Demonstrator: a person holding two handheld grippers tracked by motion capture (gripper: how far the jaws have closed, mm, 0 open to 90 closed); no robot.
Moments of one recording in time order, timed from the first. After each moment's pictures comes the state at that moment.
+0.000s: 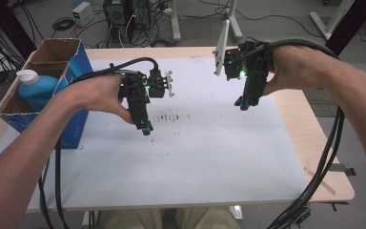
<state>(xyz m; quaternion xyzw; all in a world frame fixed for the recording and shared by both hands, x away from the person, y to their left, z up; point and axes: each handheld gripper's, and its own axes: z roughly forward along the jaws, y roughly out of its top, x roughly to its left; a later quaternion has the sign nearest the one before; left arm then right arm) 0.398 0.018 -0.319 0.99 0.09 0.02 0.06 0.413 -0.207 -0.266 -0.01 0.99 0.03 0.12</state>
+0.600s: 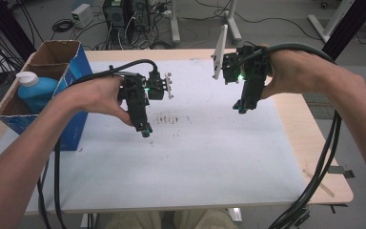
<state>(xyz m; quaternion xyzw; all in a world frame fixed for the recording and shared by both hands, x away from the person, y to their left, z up) 0.398 0.019 -0.318 0.99 0.10 0.01 0.06 0.412 -0.205 -0.268 -0.01 0.99 0.03 0.11</state>
